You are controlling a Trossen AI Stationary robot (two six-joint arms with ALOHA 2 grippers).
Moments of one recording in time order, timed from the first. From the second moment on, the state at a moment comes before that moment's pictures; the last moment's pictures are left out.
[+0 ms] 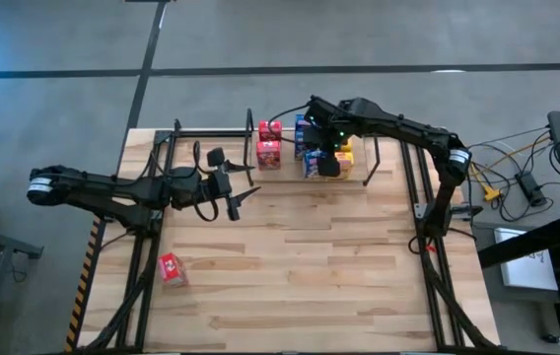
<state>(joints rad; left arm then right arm) -0.01 1.05 0.70 0.21 -0.37 0.33 -0.47 1.80 1.76 -1.16 -0.09 -0.46</state>
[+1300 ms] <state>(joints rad) -0.01 1.05 0.70 0.22 -0.37 0.33 -0.47 1.80 1.67 -0.95 -0.11 -0.40</state>
